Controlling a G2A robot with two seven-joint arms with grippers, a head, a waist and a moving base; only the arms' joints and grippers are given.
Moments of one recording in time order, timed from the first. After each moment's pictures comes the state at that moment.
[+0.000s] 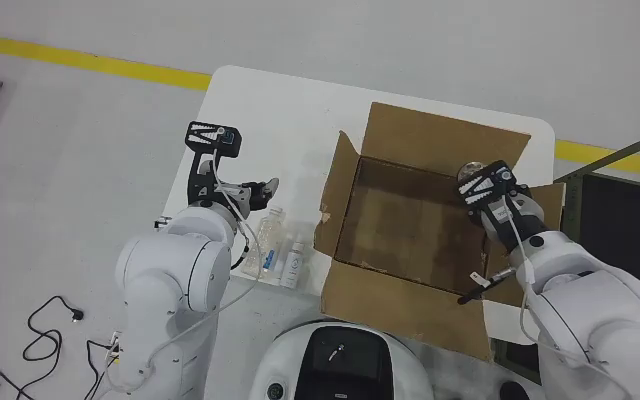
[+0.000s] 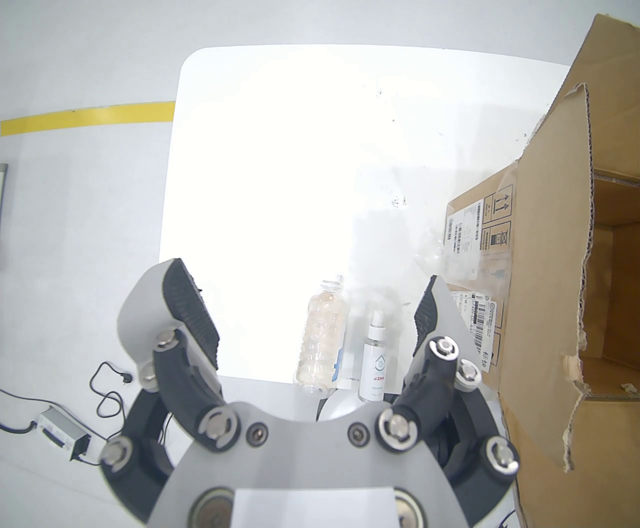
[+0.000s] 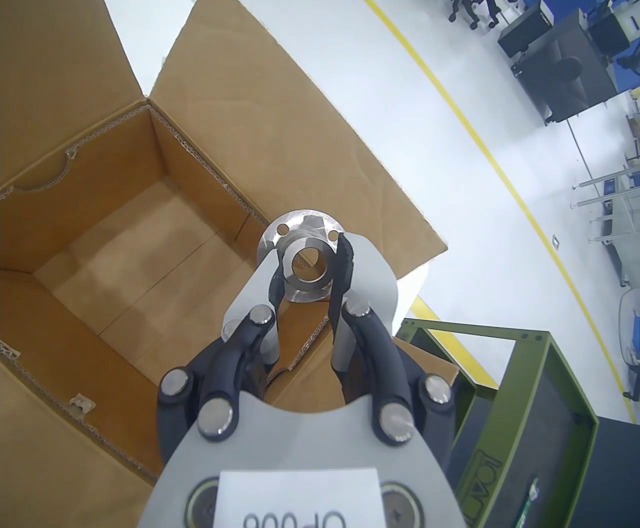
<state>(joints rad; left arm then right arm) 1.04 -1.52 -1.36 -2.19 1.59 0.04 -1.37 -1.27 -1.25 1.56 -2.35 -1.52 -0.37 1.07</state>
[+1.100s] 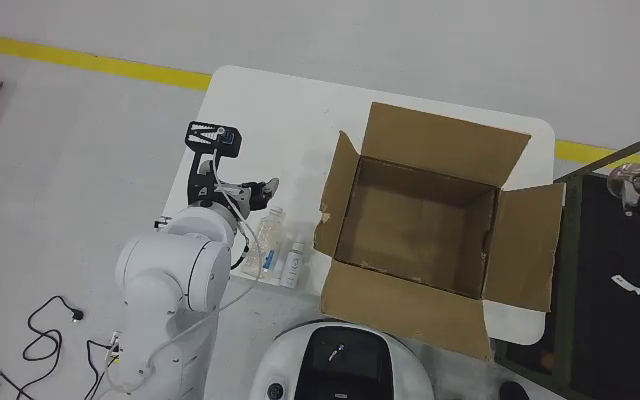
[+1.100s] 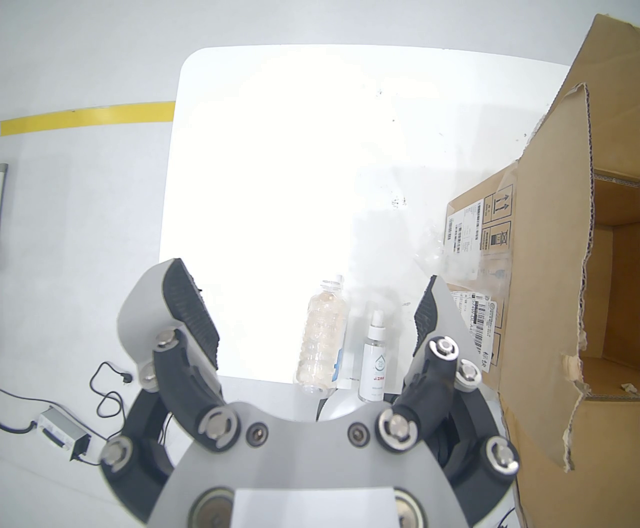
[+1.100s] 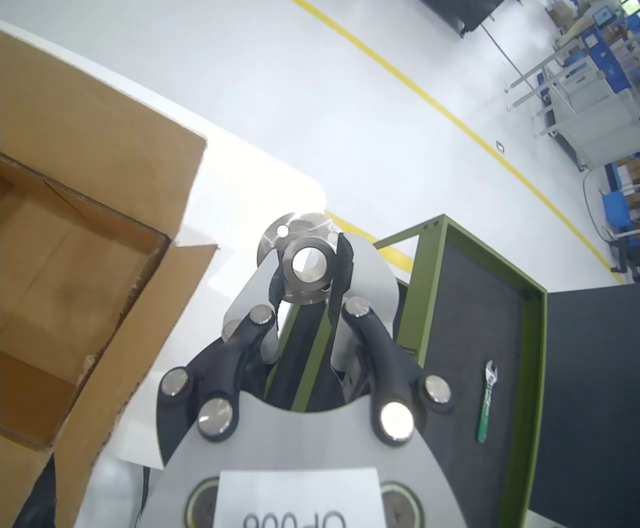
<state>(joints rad) 1.04 -1.52 -1.36 -2.19 1.59 0.04 -1.37 -1.36 -1.20 2.18 -2.35 -1.19 -0.43 1.13</state>
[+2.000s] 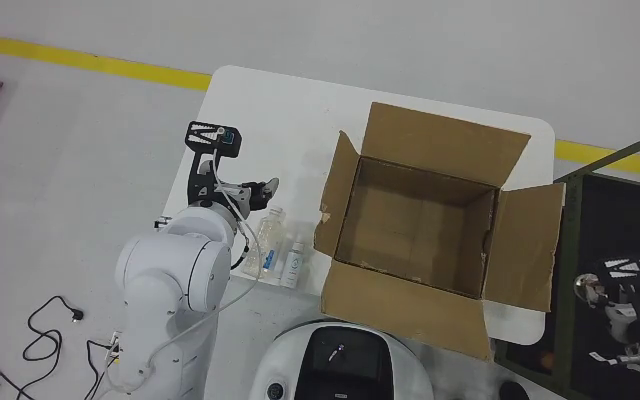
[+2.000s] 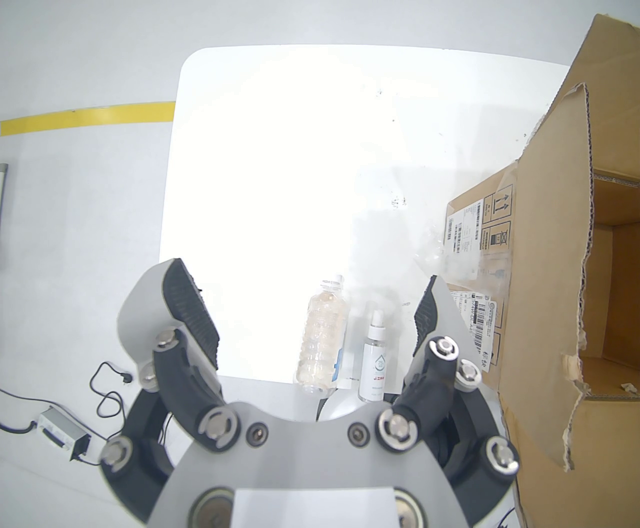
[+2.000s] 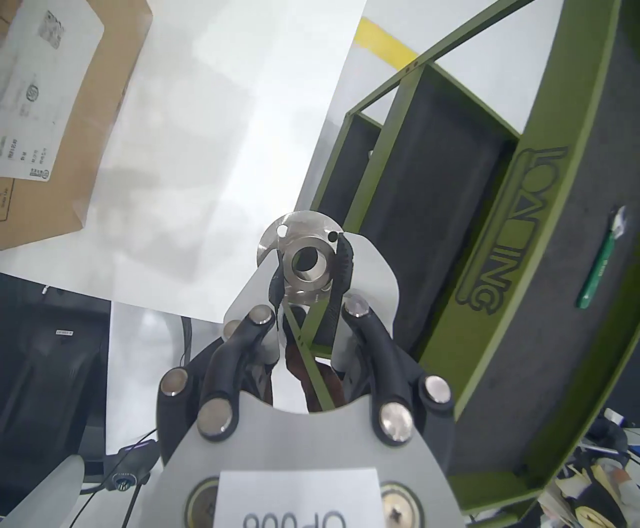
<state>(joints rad) 1.04 -1.52 -1.36 -2.19 1.59 0.04 -1.37 -1.83 -1.21 2.24 -2.26 -1.13 -0.36 1.07</state>
